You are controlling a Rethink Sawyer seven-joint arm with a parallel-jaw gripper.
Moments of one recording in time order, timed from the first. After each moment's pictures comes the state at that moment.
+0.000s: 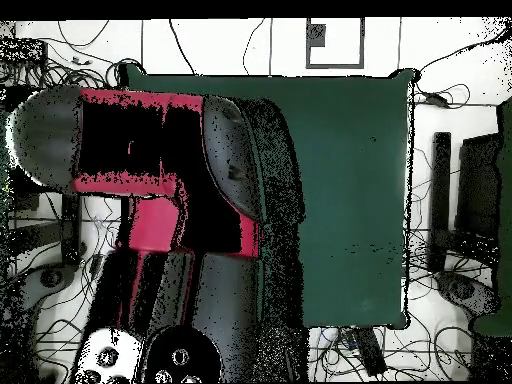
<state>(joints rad) 0.28 -0.71 -0.38 1.03 0.13 1.36 3.00</state>
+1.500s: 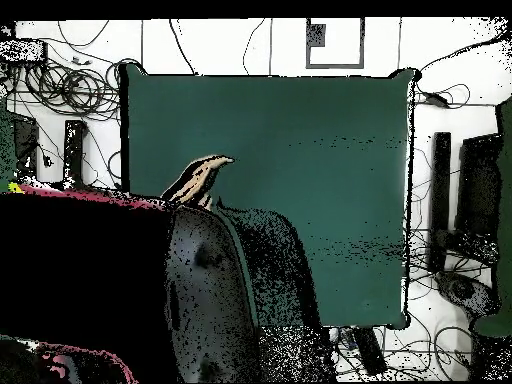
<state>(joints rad) 0.37 -0.93 -0.50 1.13 0.15 1.61 3.03</state>
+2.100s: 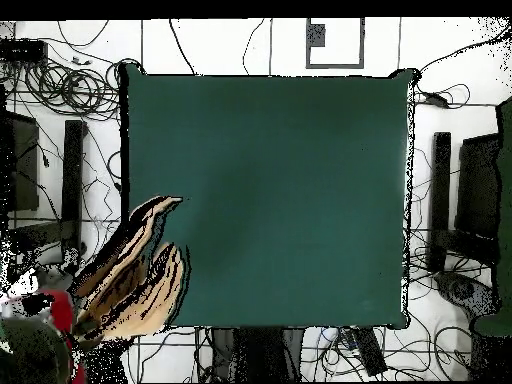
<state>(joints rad) 0.49 -1.09 -0.55 1.17 0.15 1.72 3.03</state>
